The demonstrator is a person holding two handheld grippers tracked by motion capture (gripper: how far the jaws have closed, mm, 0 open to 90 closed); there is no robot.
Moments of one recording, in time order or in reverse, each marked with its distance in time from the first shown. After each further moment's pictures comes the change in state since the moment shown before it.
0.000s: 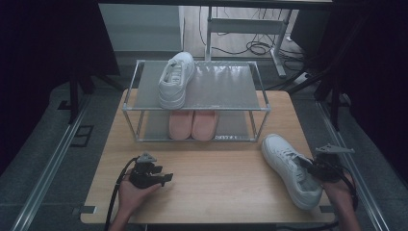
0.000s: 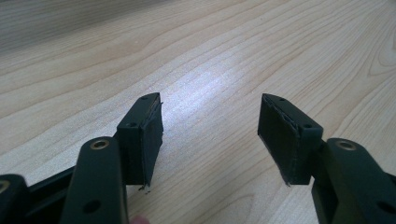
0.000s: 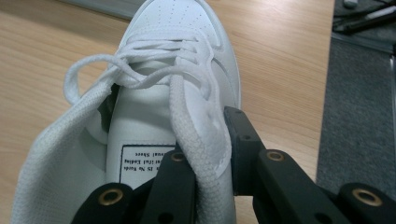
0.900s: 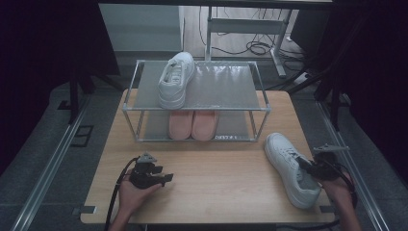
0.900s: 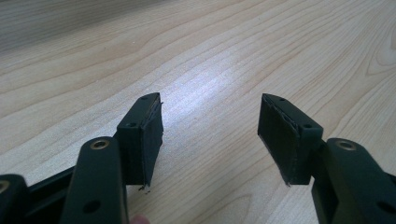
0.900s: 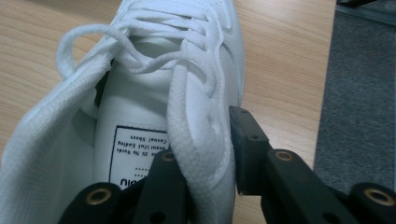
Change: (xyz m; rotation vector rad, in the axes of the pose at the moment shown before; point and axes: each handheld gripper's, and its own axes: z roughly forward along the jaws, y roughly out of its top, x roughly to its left) left arm -0.001 0.000 0.000 0.002 -0.004 0.002; right arm -0.013 -0.005 0.019 0.093 -0.011 0.017
